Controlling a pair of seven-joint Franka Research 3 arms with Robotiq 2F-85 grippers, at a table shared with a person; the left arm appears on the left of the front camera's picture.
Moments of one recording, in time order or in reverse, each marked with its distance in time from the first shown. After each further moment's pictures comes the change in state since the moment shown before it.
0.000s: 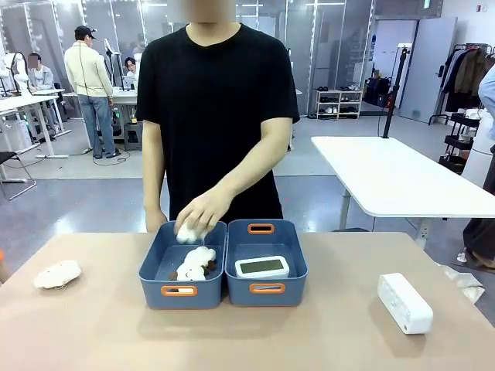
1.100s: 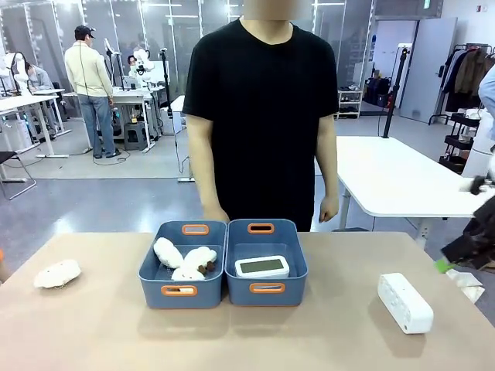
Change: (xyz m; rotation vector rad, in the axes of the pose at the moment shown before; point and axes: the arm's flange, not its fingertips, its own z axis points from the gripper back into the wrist) left arm 0.001 -0.002 0.001 0.003 -0.001 -0.004; right arm -0.005 0.060 -0.198 -0.794 0.510 0.481
